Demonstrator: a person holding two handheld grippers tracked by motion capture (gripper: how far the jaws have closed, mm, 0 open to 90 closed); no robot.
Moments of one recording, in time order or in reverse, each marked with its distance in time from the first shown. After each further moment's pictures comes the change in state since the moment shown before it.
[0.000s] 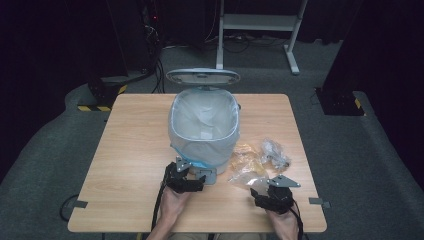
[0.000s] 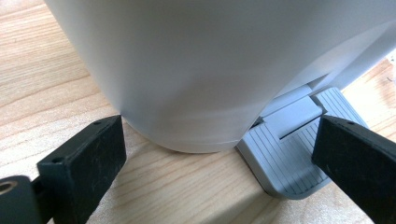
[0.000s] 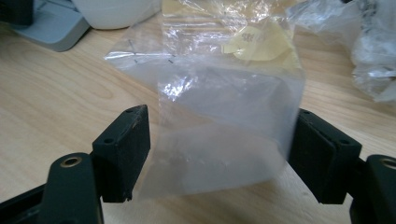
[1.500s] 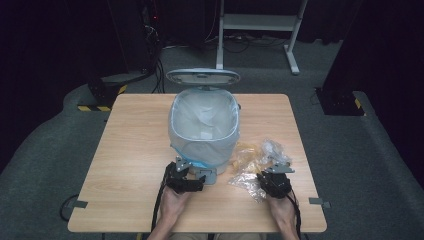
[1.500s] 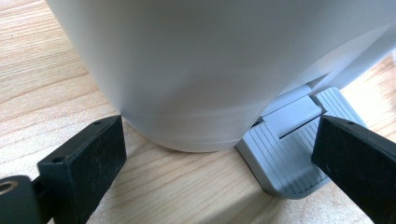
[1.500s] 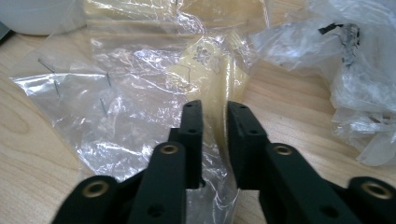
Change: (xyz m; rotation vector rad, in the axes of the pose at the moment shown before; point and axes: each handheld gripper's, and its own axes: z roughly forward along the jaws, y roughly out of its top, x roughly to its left) left arm 0.000 0.000 0.000 0.002 -0.002 -0.003; right arm -0.021 0.021 0.035 0.044 -0.071 -0.047
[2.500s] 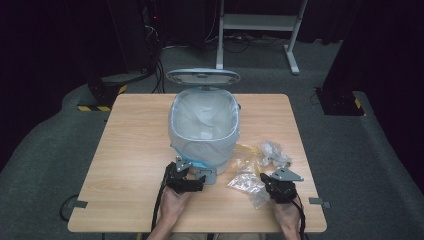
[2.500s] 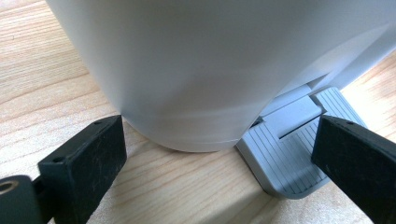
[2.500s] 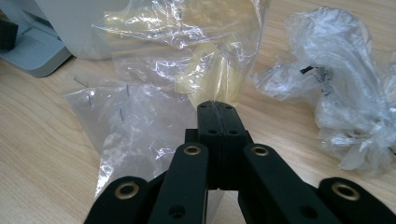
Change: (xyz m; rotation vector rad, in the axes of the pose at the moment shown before) left arm 0.000 0.000 -0.001 0.005 0.003 0.007; right arm 0.002 -0.005 -0.031 -0.130 0.044 -0.034
